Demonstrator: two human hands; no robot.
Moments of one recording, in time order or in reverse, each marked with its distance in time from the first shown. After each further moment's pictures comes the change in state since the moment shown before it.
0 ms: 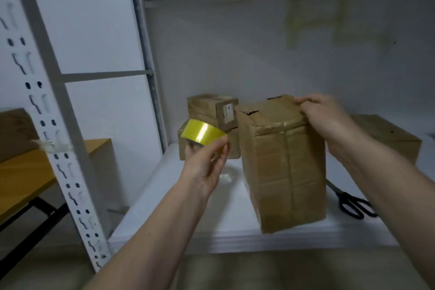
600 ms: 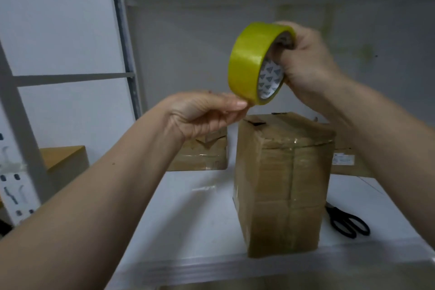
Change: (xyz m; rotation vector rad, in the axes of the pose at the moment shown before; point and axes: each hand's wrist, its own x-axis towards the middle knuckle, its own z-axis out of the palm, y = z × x) left_hand 0.010 0.077 0.101 0.591 -0.590 -0.286; right_hand 0.045 -0.081 0.007 0.342 -0.084 -0.570
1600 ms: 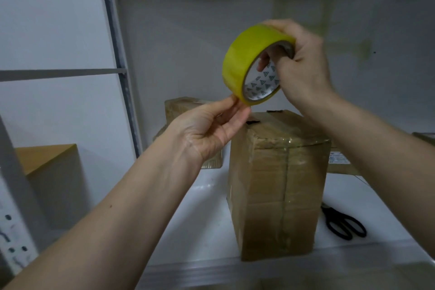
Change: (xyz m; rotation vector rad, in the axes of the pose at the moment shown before) left_hand 0.009 -0.032 0.024 -0.516 0.283 0.082; right_hand -0.009 0.019 -0.004 -0.235 0.121 -0.146
